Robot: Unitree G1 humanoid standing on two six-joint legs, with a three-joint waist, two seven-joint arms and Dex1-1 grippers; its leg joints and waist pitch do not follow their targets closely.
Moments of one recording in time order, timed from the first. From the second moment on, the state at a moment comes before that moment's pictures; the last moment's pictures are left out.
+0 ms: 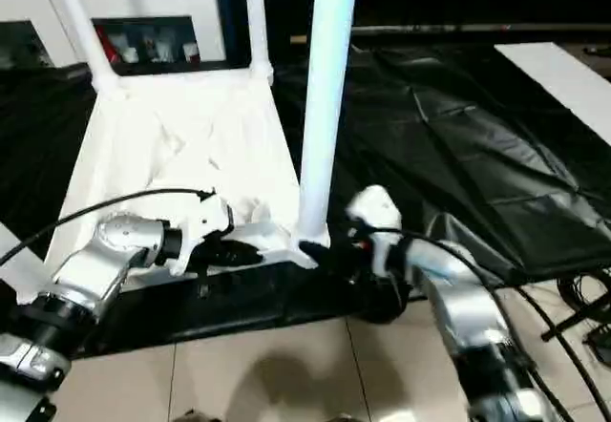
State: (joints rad) left arm -0.53 0.38 -0.29 0.47 -0.01 0.15 -1.15; right arm -0.35 -0.37 0.16 0.31 0.18 0.14 0.88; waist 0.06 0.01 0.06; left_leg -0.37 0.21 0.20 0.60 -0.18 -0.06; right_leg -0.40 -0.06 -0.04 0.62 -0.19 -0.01
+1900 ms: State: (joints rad) left arm -0.59 0.33 -0.28 0.60 0.03 0.07 -1.10; right arm -0.44 -0.27 0.13 0.48 0.16 0.00 0.87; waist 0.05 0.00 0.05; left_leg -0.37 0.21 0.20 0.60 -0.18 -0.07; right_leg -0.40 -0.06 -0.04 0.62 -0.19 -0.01
